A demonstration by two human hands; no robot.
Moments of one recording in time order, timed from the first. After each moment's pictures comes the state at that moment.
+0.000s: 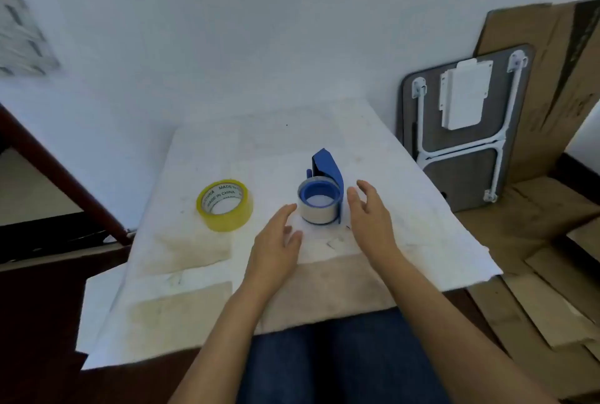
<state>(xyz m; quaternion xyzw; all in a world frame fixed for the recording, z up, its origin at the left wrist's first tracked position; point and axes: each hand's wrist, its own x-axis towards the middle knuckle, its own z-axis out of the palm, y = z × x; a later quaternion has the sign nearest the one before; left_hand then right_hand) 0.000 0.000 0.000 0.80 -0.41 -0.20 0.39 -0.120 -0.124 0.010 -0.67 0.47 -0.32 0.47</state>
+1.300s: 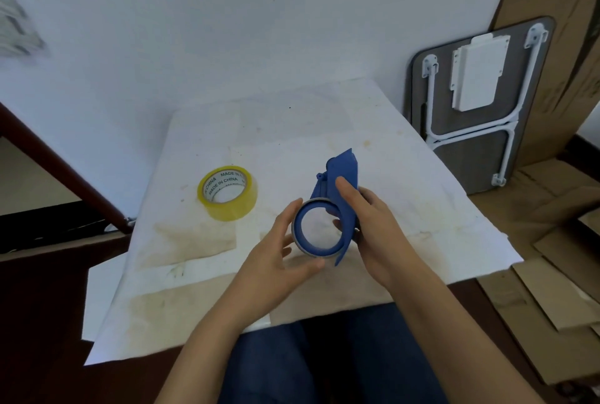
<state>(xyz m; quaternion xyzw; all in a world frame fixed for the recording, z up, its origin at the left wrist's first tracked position) -0.001 0.046 0.022 0.71 -0.45 -0.34 0.41 -0.121 -0.087 0.028 -0.48 0.41 -0.28 0.72</state>
